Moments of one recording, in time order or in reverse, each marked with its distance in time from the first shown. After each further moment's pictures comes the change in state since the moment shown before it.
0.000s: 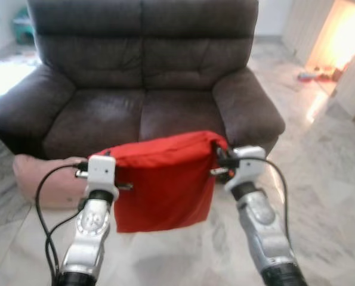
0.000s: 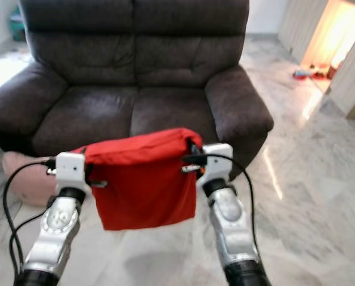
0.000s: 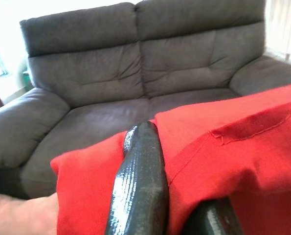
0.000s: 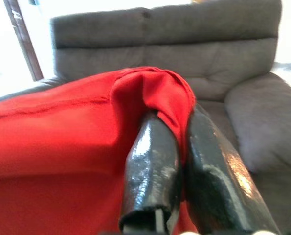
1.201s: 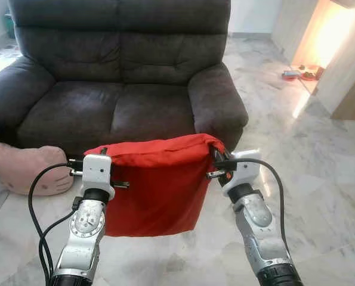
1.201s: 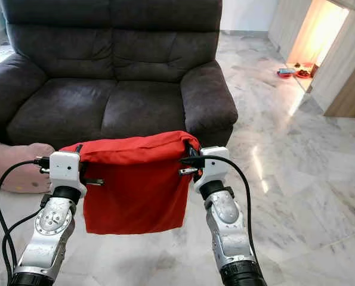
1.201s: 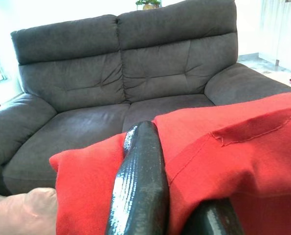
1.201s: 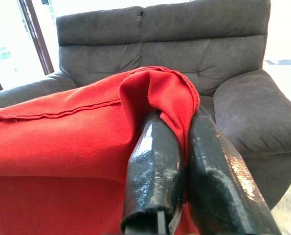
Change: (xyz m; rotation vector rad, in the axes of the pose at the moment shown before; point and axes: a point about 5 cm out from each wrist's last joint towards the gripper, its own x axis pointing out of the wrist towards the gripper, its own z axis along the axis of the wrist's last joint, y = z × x) left arm -0.005 0.010 0.007 0.018 -0.030 0.003; right arm 0.002 0.010 -0.002 0.013 -0.001 0.033
